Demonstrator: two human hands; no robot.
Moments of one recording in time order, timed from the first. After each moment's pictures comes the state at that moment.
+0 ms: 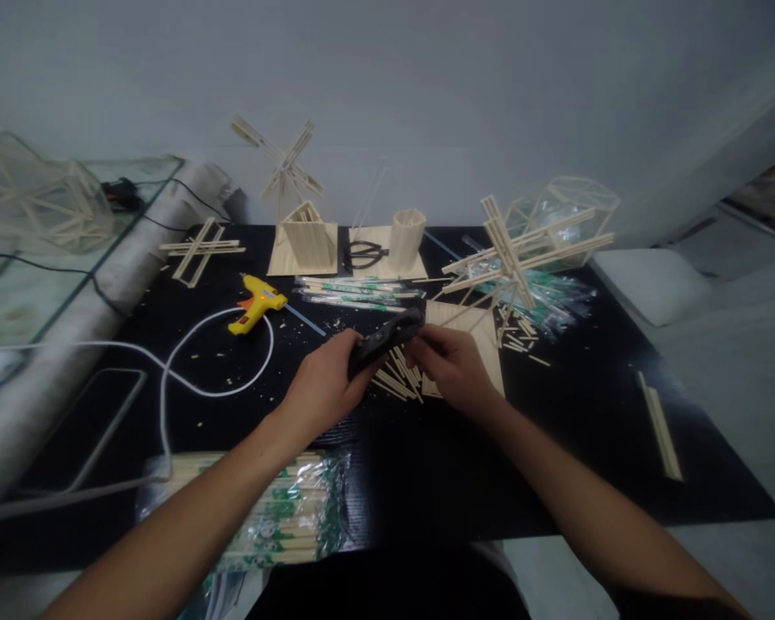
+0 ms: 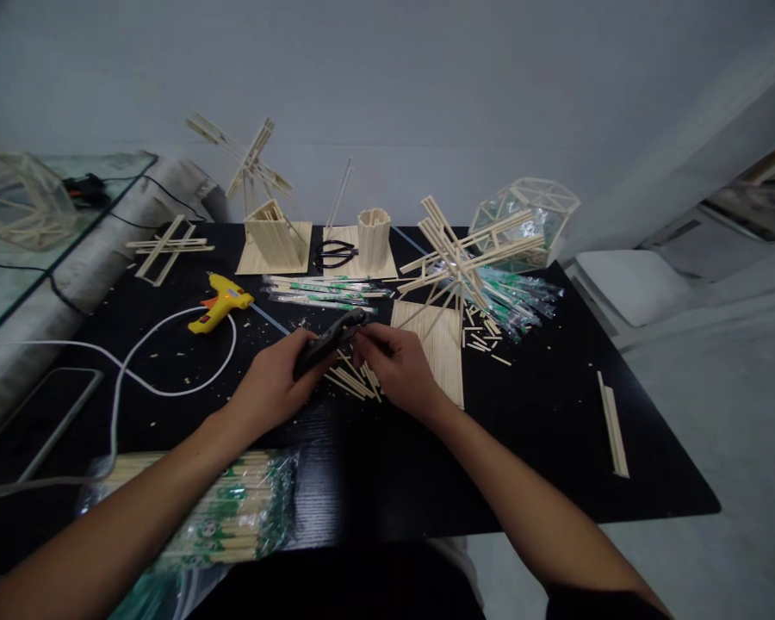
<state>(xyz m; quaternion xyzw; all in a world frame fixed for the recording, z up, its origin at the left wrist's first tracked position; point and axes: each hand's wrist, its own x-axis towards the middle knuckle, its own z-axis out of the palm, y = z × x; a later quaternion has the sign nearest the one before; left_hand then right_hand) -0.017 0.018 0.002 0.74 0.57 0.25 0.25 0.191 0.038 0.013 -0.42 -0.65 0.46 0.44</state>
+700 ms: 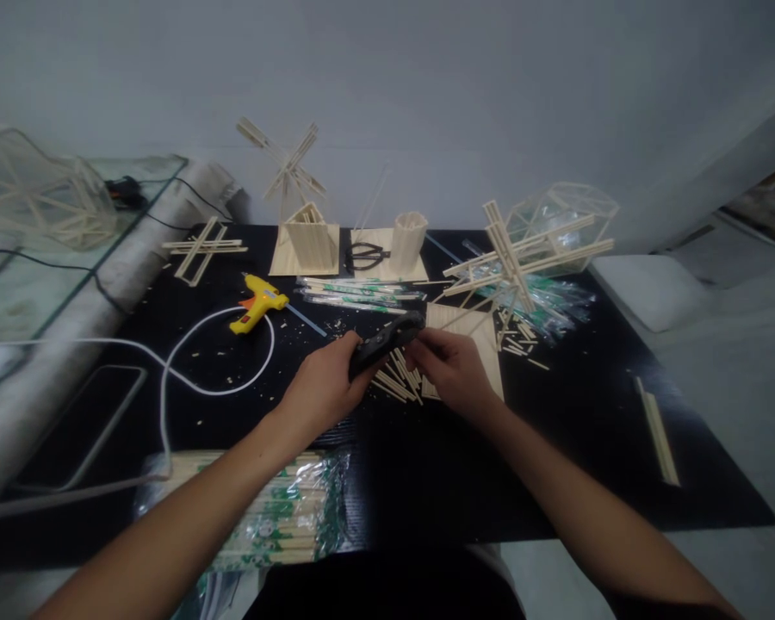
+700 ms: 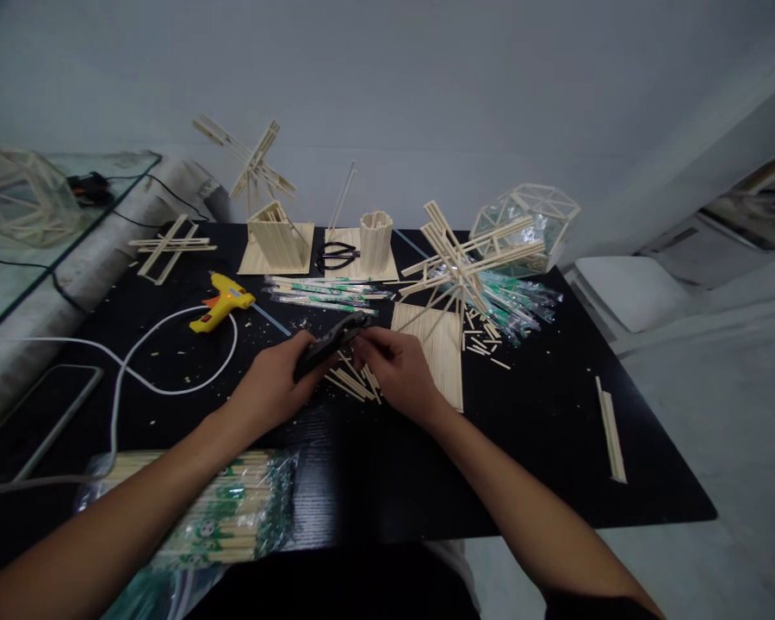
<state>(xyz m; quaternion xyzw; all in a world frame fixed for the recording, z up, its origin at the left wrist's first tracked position) -0.015 0.019 0.005 0.74 0.59 0.22 0.23 0.191 0.036 0.014 -0.42 -0.66 0.44 0.43</state>
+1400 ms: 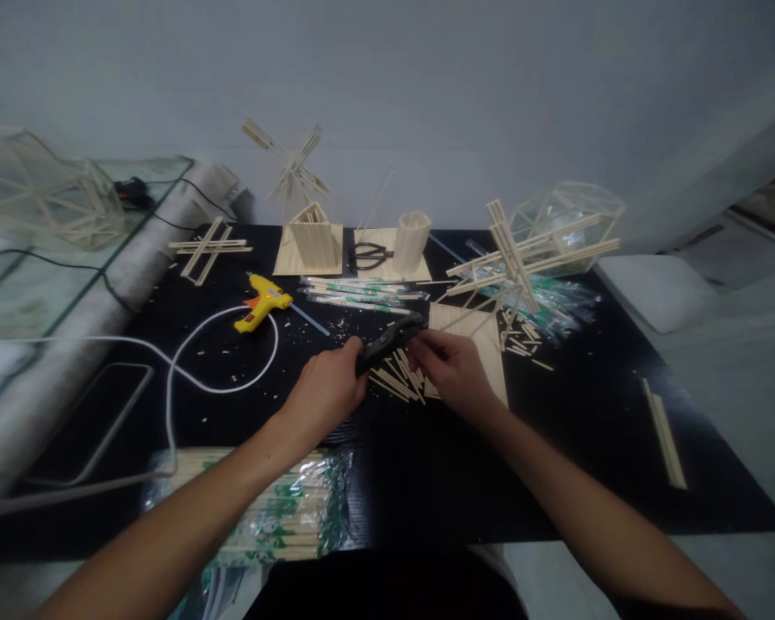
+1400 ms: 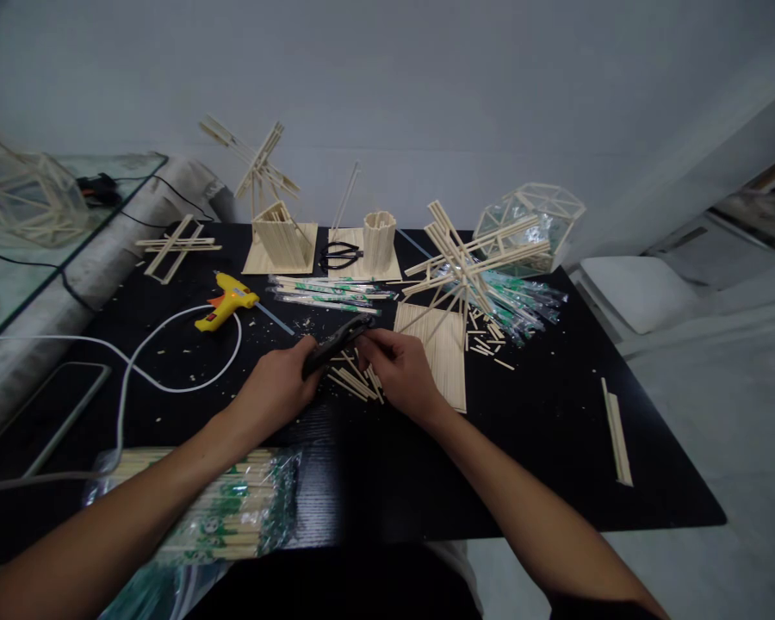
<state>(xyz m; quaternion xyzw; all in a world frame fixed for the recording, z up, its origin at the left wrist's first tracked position) -0.011 0.018 0.009 0.74 0.64 0.05 0.18 0.188 0.036 0.010 -0.46 -0.65 0.44 0.43</state>
